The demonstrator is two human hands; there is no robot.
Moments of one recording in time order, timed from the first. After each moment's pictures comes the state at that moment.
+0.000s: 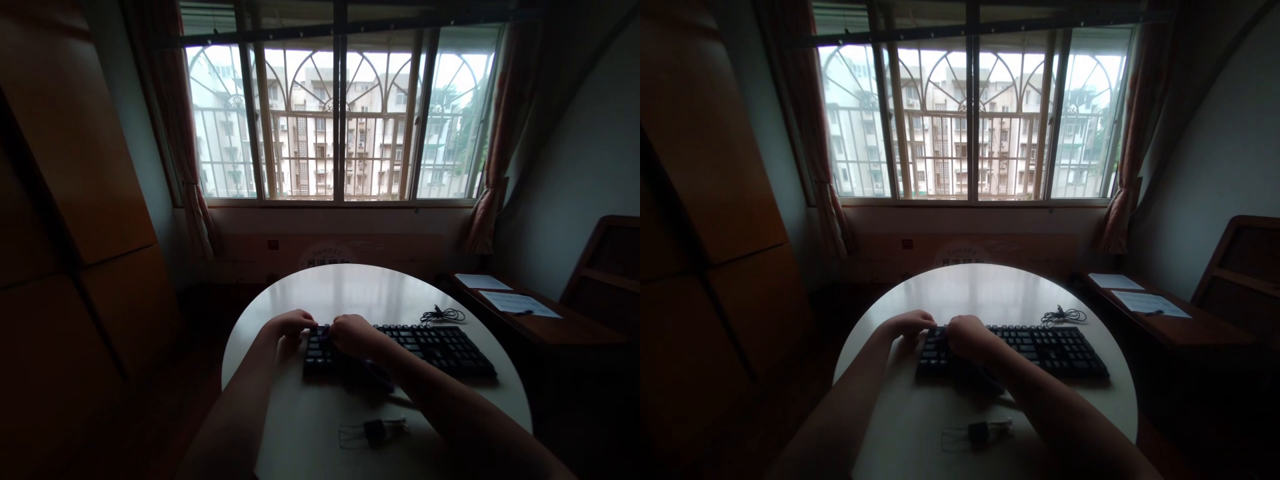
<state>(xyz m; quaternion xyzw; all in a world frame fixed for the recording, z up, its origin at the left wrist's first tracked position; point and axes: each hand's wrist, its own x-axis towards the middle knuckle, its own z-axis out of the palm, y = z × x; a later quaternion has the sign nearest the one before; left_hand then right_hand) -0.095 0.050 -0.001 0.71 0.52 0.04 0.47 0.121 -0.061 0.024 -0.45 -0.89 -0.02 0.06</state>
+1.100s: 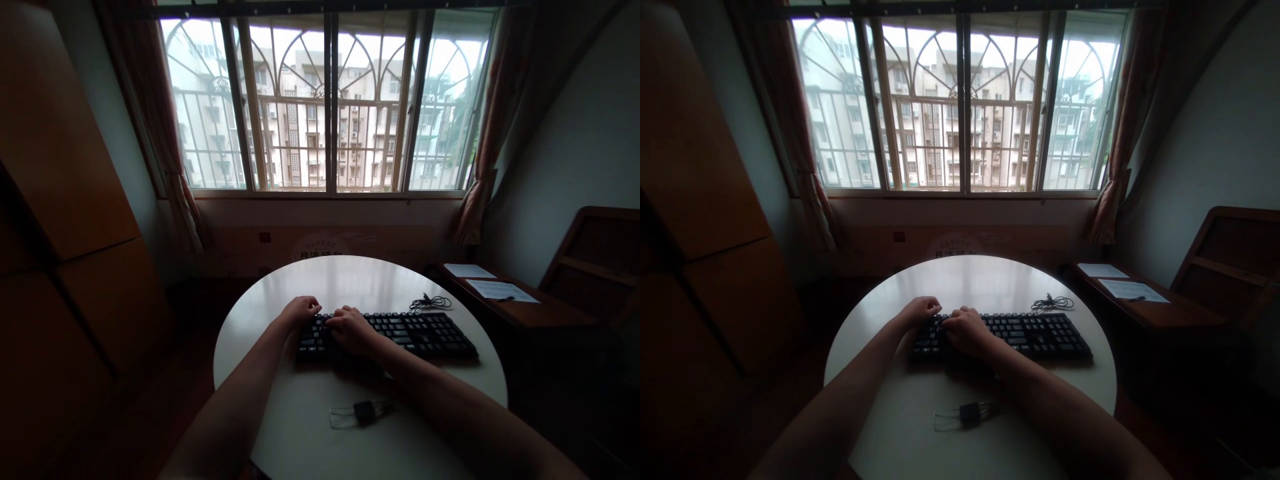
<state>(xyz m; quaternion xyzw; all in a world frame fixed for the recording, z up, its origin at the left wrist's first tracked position) -0.052 0.047 -0.015 0.84 0.51 0.16 0.11 0.141 -0.057 -0.020 -0.46 -0.86 -0.01 0.21</state>
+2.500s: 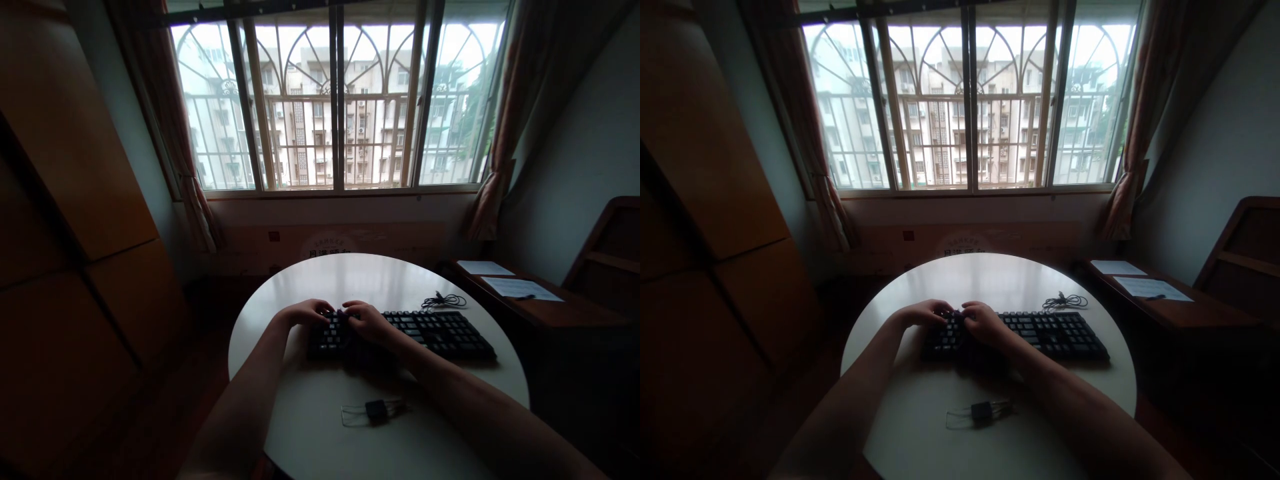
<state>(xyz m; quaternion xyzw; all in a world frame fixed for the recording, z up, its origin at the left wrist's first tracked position) -0.073 0.047 -0.006 0.80 0.34 0.10 0.49 0.157 -0.042 -0.028 -0.45 -0.79 0.16 0.37</state>
